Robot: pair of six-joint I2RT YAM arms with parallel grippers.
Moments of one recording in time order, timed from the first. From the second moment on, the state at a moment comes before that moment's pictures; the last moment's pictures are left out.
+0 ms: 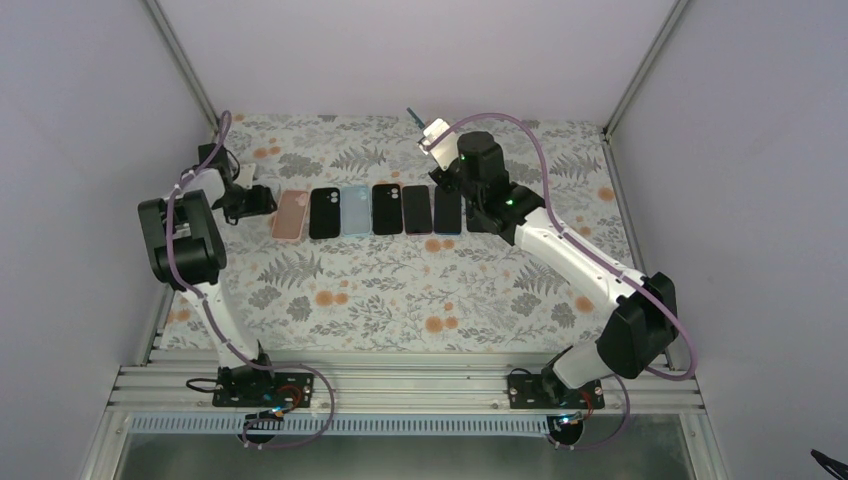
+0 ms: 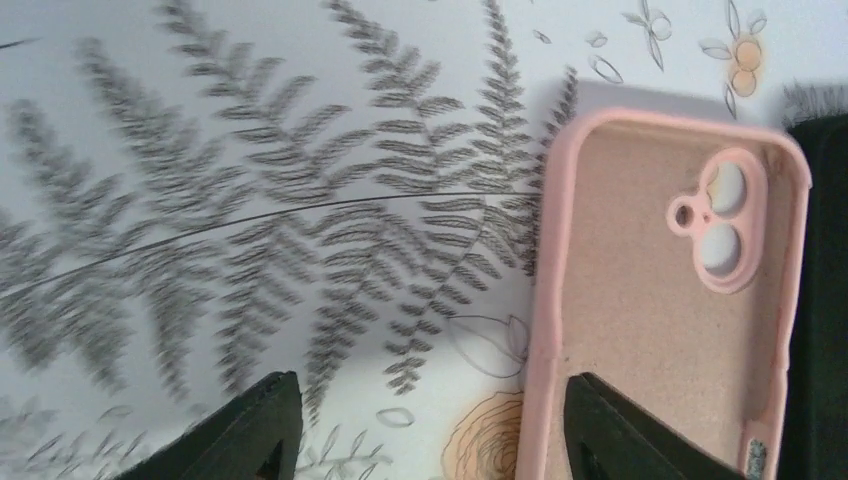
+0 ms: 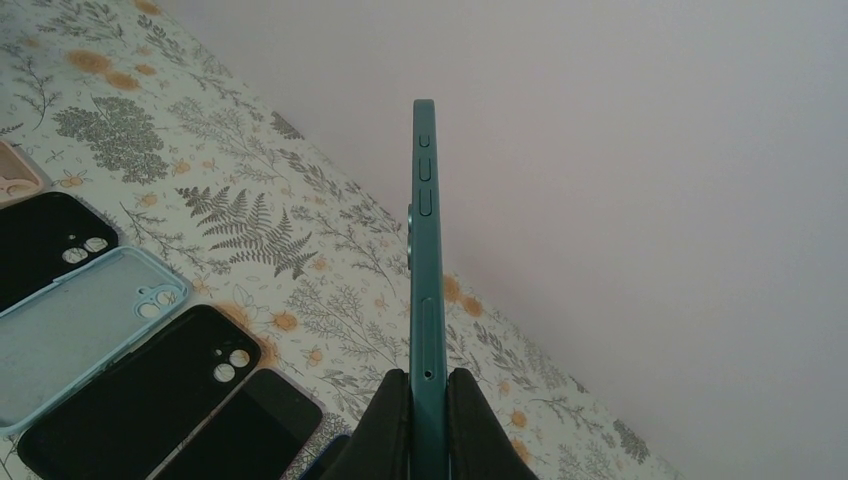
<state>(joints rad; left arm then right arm) 0.29 2.03 1.40 -0.63 0.34 0.16 0.66 1.49 1.30 -0.14 0.27 -0.43</state>
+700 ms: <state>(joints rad) 0.30 1.54 1.50 -0.62 0.49 0.10 0.67 1.44 1.35 -0.15 0.19 -0.50</state>
